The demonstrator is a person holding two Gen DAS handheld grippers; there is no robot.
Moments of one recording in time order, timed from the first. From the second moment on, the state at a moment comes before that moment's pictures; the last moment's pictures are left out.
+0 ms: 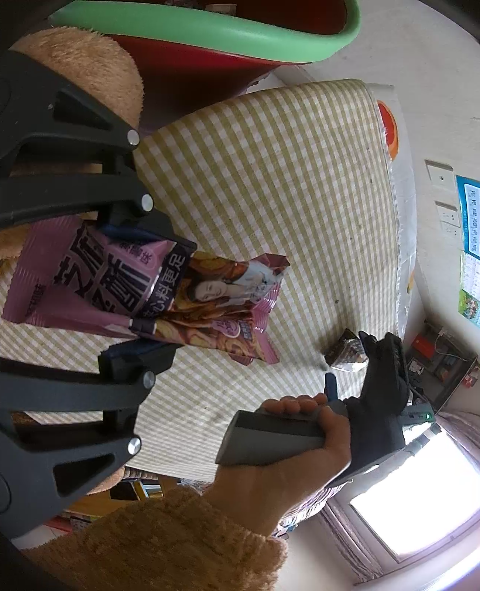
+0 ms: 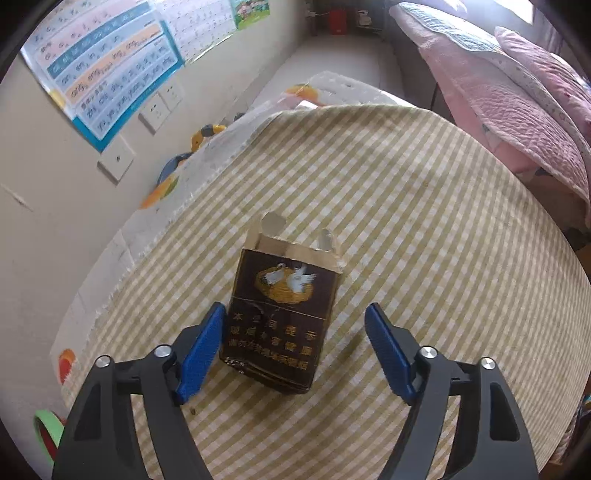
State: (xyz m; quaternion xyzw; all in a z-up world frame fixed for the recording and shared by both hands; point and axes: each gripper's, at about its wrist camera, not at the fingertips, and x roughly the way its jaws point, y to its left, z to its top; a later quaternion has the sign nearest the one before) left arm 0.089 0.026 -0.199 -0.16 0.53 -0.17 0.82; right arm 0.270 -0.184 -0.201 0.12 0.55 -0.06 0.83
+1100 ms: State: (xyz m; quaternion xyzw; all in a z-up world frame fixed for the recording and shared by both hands) left arm 0.086 -0.002 -0.205 -0.10 0.52 -0.14 0.83; right arm 0.009 -0.198 -0.146 0.14 0.47 0.04 0.87
